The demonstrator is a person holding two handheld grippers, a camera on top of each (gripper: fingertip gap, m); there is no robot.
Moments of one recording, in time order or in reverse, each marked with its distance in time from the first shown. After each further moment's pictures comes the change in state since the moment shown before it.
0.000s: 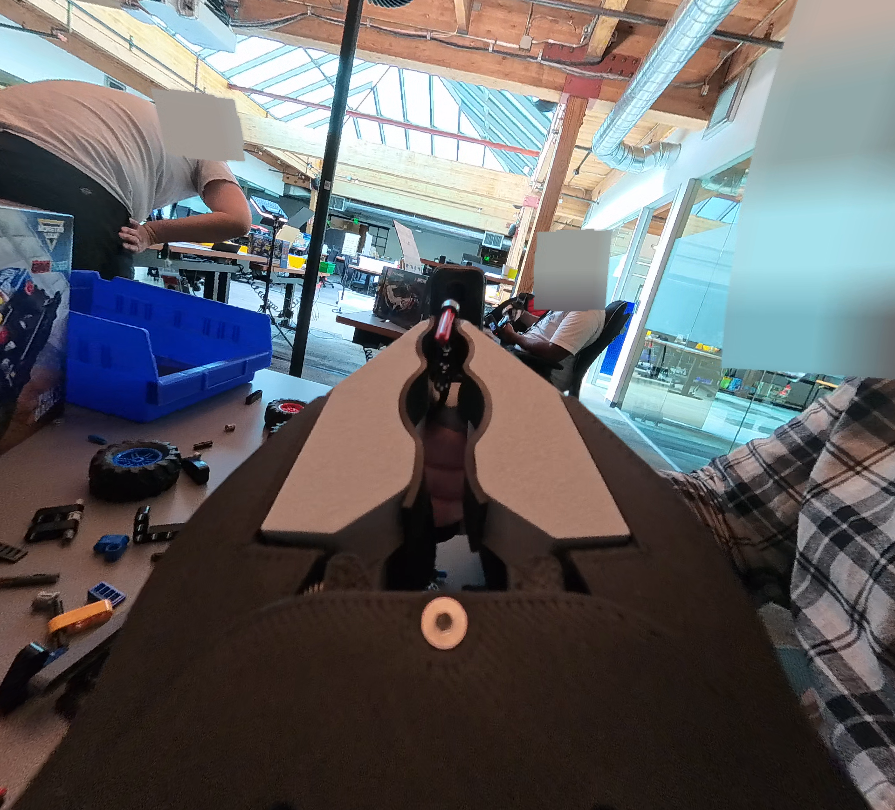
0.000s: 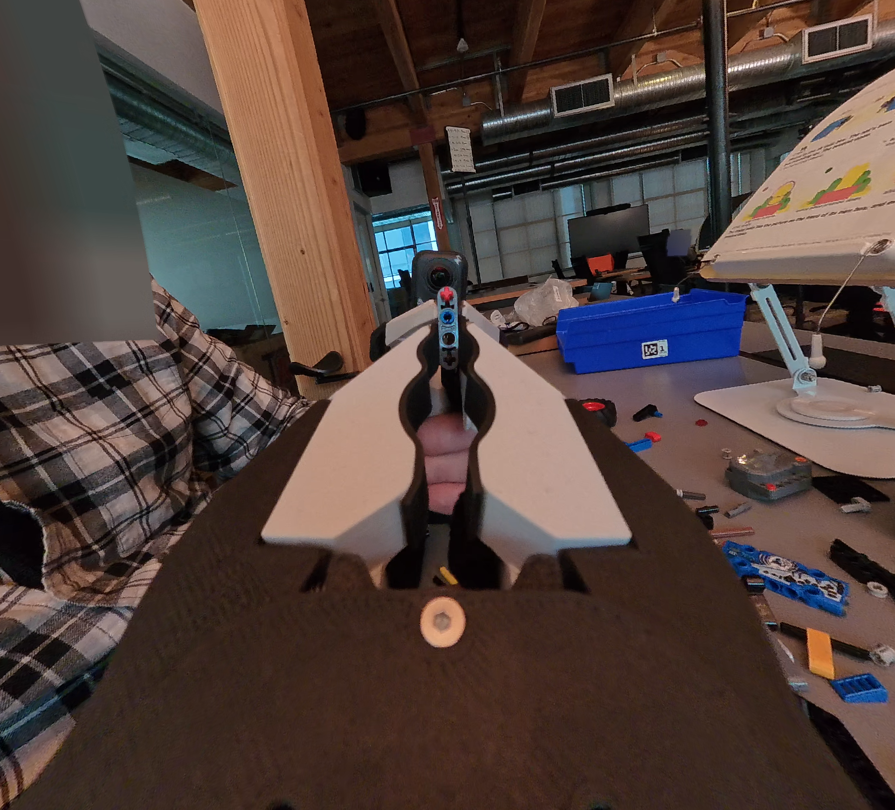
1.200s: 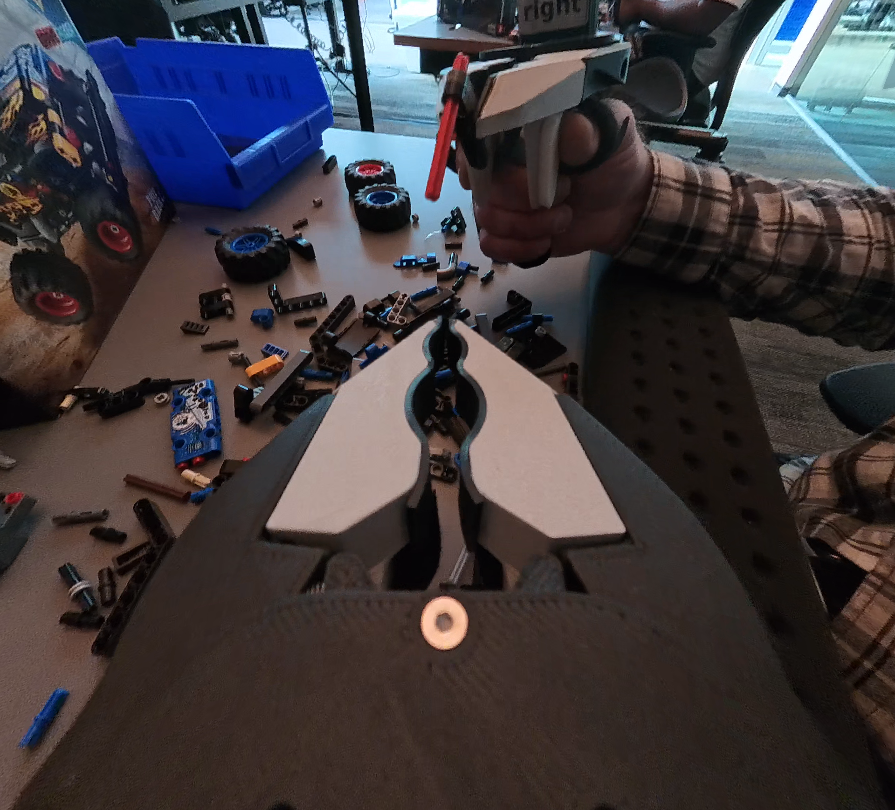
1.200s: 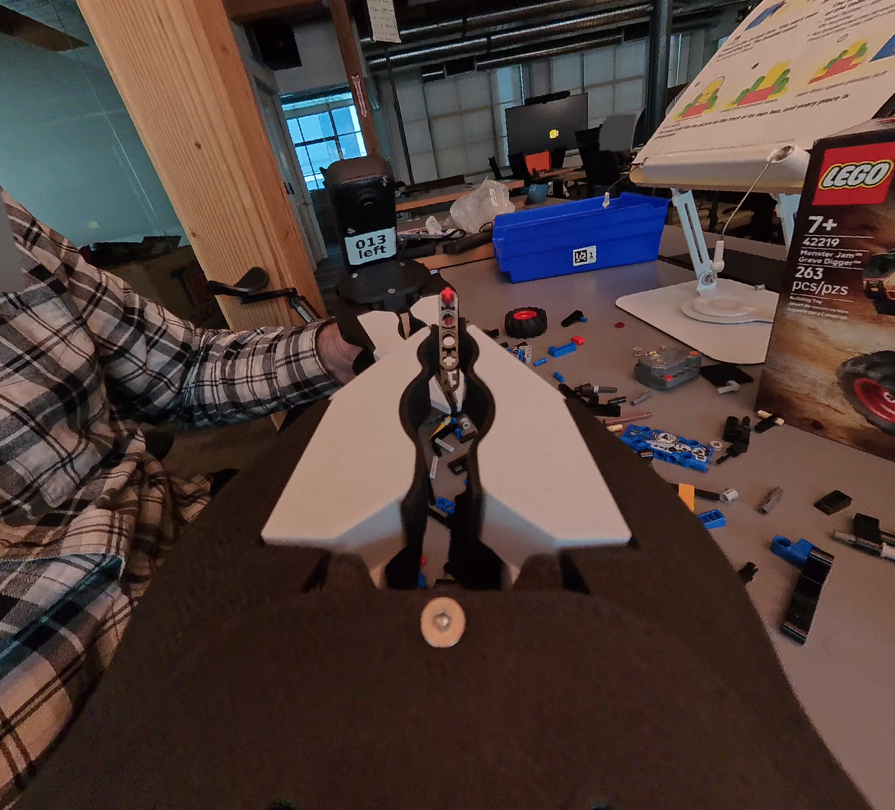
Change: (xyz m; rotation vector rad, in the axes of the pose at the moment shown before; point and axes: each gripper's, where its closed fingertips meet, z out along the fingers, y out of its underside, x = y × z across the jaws) left arm -0.042 0.084 -0.057 -0.626 -0.146 0.243; right arm 0.028 0.026 -0.021 -0.238 0.160 -0.044
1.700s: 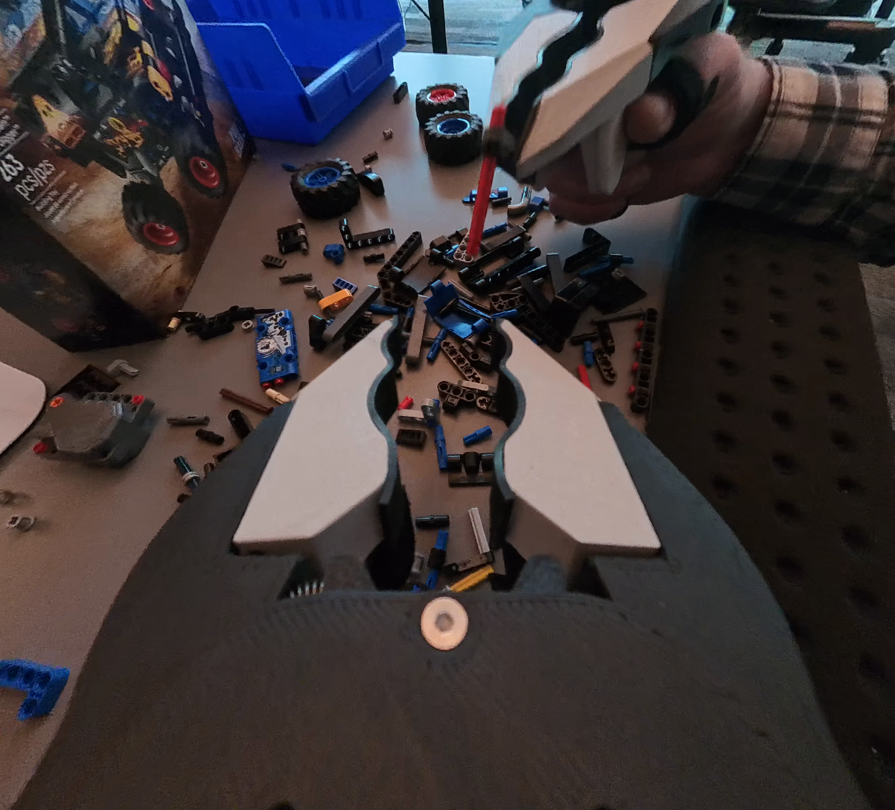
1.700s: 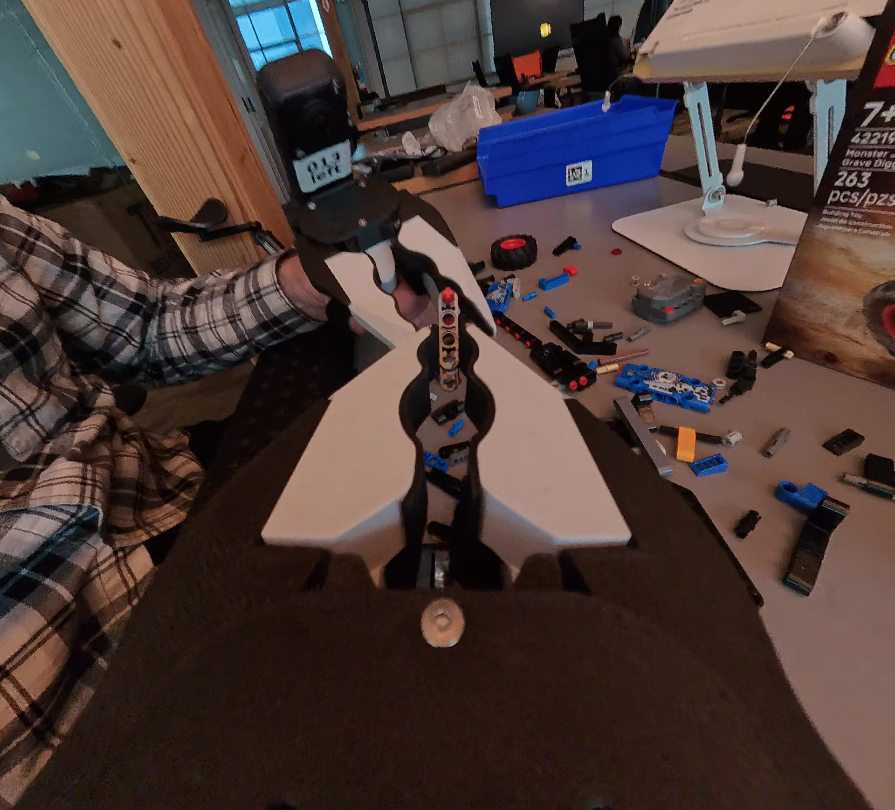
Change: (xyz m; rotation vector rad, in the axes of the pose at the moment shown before) left arm -0.027 0.023 -0.015 -0.127 -0.163 0.042; right arm 0.012 0.037 0.015 -0.171 0.043 0.020
